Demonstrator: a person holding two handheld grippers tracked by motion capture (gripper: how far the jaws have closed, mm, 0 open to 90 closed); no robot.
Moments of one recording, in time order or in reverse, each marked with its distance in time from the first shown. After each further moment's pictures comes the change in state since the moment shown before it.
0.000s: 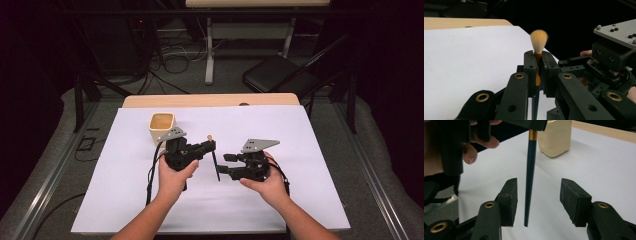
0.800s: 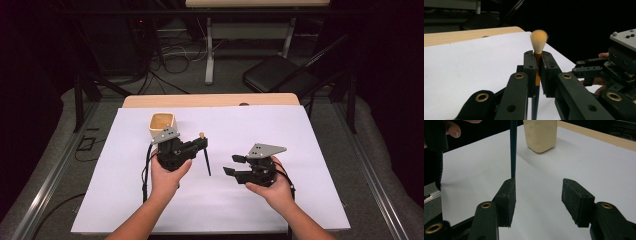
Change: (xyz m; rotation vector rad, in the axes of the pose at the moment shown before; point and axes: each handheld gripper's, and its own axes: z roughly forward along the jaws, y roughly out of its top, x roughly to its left) left arm -0.001 0.005 -0.018 -0.031 0.096 0.090; right arm 0.003 -0.012 -0.016 -0.004 -0.102 -0.050
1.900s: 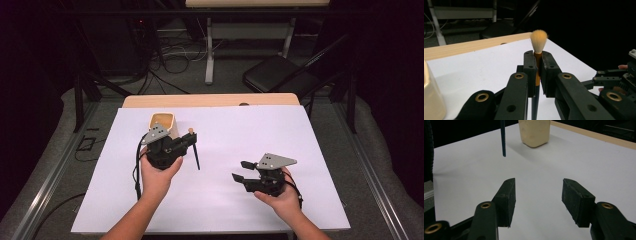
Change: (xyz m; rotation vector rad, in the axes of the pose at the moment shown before) left arm 0.003 0.010 -0.022 -0.029 0.113 0.060; right arm -0.001 -0.031 -0.016 -0.032 -0.042 -0.019
